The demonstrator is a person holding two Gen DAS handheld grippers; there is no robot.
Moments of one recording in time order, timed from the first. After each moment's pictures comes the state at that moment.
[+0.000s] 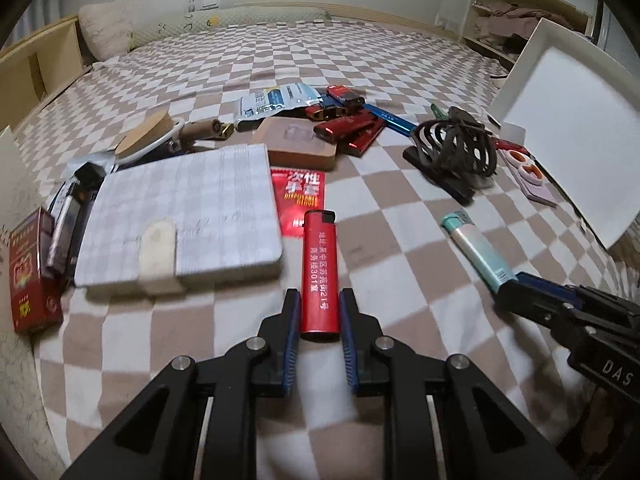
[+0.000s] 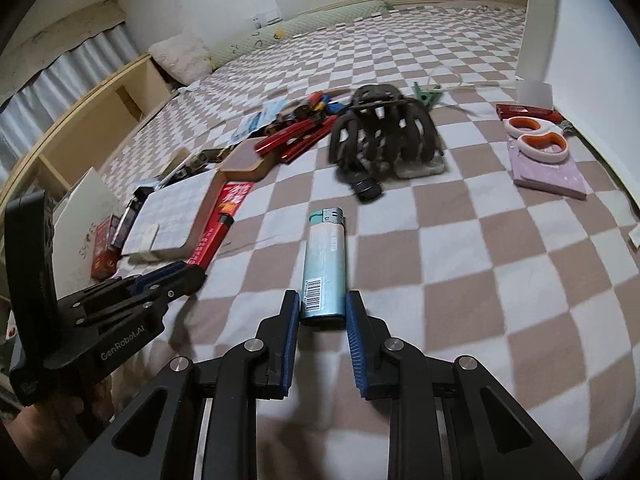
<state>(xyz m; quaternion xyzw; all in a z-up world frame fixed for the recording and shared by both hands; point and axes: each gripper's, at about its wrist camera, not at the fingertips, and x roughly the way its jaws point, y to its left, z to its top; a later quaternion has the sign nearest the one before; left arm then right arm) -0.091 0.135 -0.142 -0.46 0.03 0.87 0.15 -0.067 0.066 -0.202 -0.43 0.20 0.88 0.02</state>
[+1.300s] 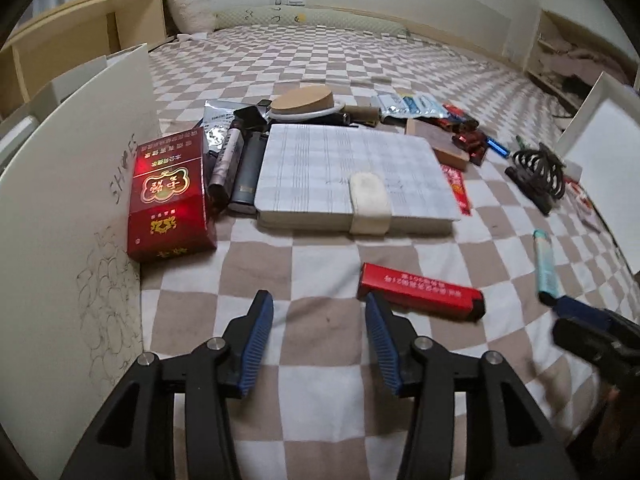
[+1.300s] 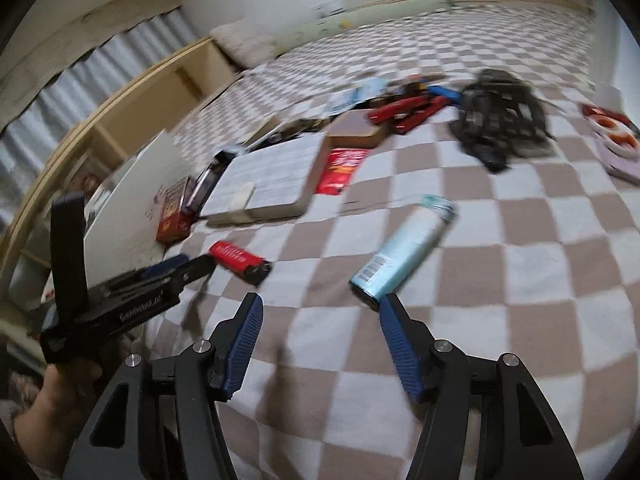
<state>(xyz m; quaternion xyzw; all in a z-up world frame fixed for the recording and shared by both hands) -0.064 0.024 -0.140 -0.45 -0.01 0.89 0.05 -0.069 -0.003 -0.202 -0.42 0.19 0.88 -0.09</state>
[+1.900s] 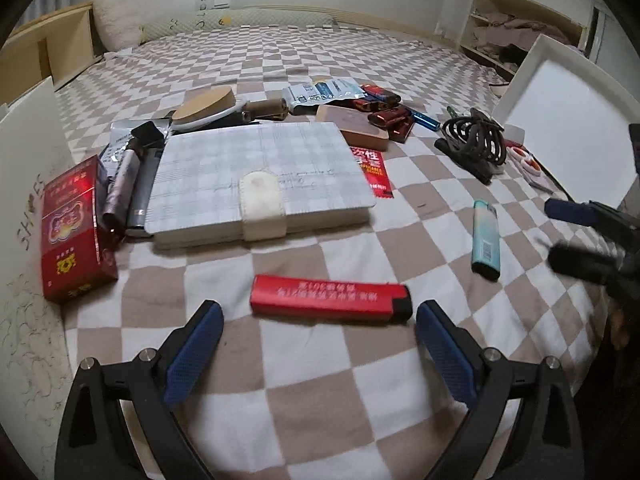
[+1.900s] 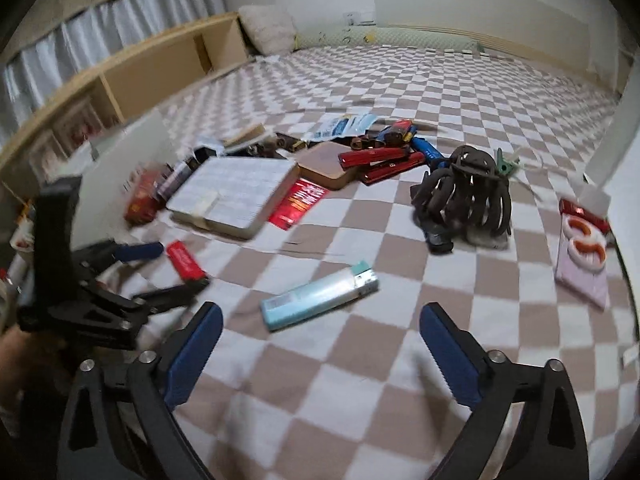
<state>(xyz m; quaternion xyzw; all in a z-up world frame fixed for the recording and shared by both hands) -0.074 0.065 -0.147 -0.45 0.01 0.88 0.16 -0.085 0.033 -0.176 -0.43 0.05 0.90 -0.09</state>
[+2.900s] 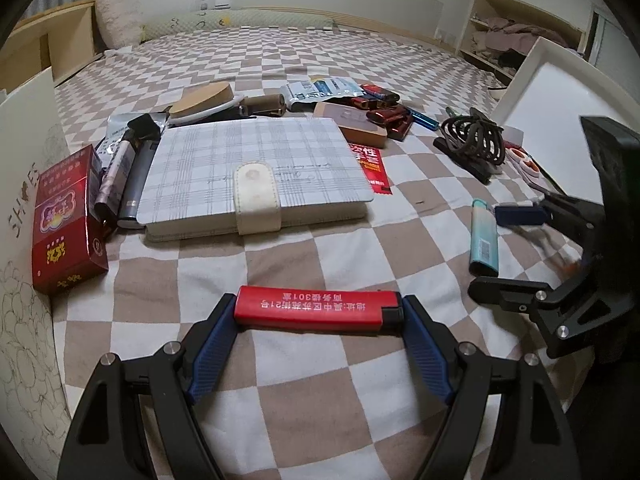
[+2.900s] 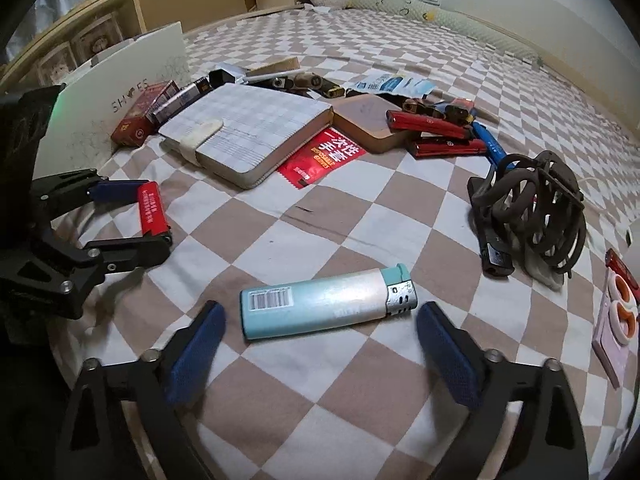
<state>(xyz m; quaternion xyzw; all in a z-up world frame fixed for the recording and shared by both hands) -0.069 0.064 -0.154 -0.44 0.01 0.88 0.17 -0.116 0.009 -0.218 -0.47 -0.05 0.87 -0.14</state>
